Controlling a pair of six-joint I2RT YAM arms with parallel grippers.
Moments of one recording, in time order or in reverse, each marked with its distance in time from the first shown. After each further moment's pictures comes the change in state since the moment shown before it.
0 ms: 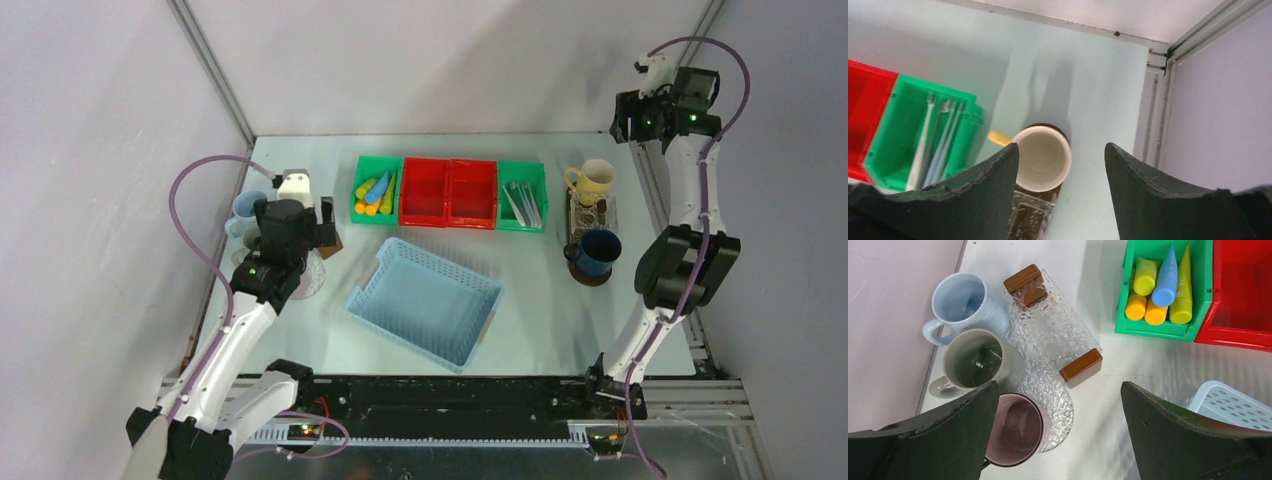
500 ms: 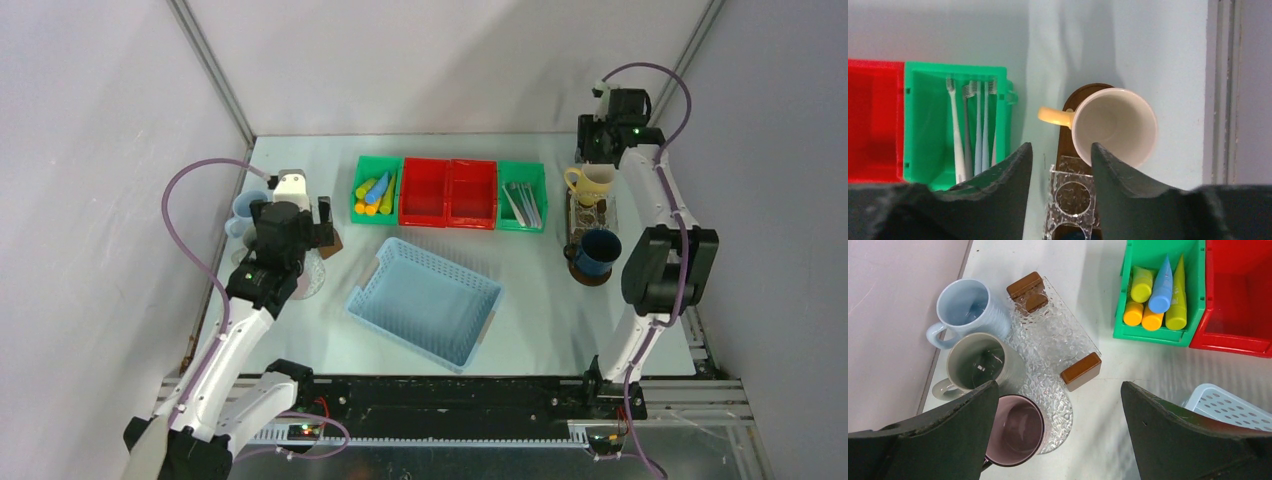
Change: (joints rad) left arm 0.000 -0.038 0.000 0.001 0.000 0.000; right arm 0.207 -0.093 -0.248 0.035 0.309 0.306
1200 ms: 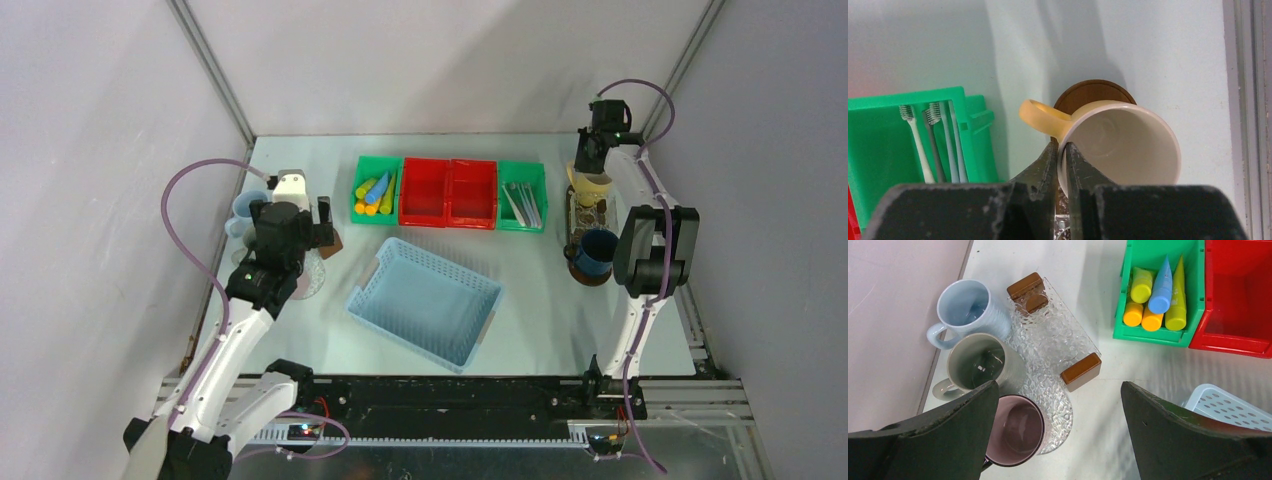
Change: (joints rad) left arm 0.000 -0.004 -0.001 0.000 0.000 0.000; right arm 0.019 0.165 0.010 0.062 0.156 0.152
